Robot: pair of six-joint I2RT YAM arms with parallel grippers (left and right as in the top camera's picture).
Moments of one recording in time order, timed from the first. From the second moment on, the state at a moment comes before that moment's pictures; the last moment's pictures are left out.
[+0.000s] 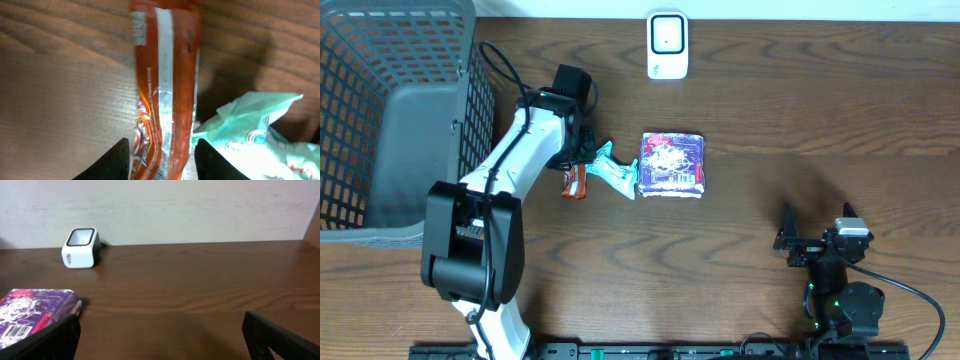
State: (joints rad) left arm -0.24 1.92 1.40 -0.89 -0.06 -0.38; right arm -0.03 0.01 0.01 -0.07 -0.03 0.05
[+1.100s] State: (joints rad) left arm 0.50 1.31 1.47 -0.69 -0.19 -0.35; right arm -0.03 0.01 0.01 -0.07 -0.03 0.05
